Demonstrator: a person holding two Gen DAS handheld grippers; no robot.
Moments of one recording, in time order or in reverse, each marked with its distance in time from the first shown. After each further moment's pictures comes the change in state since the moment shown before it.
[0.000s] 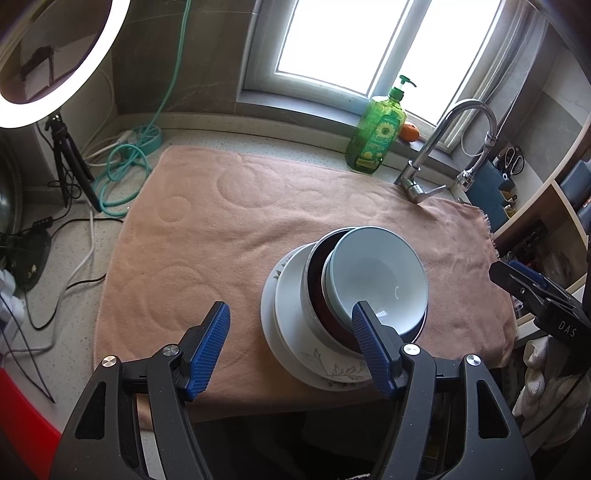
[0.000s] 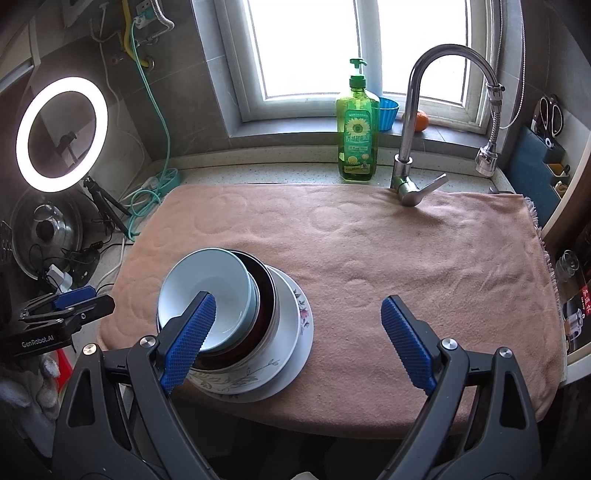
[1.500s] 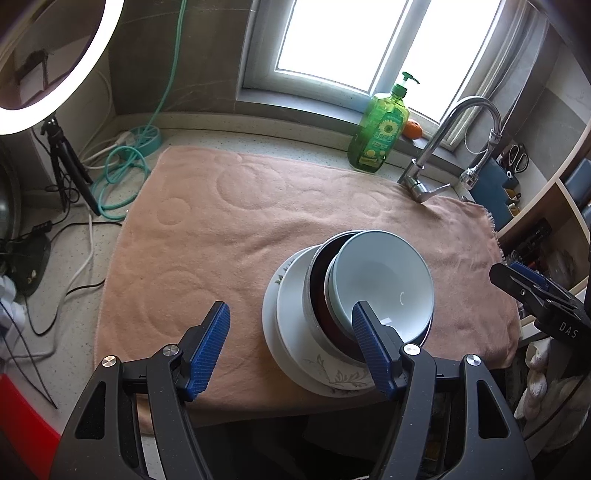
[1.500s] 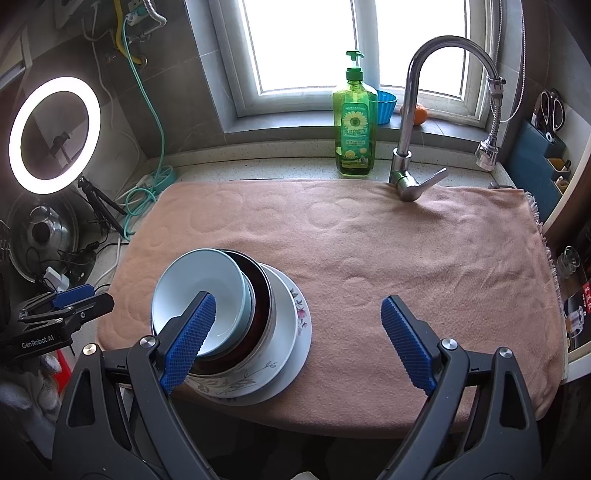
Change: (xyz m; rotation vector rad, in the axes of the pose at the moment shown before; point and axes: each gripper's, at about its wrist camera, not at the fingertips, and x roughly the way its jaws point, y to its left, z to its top) left arm 0.008 0.000 0.004 0.003 0.010 0.015; right arm 0.007 -0.003 0.002 0.013 0.012 -0.005
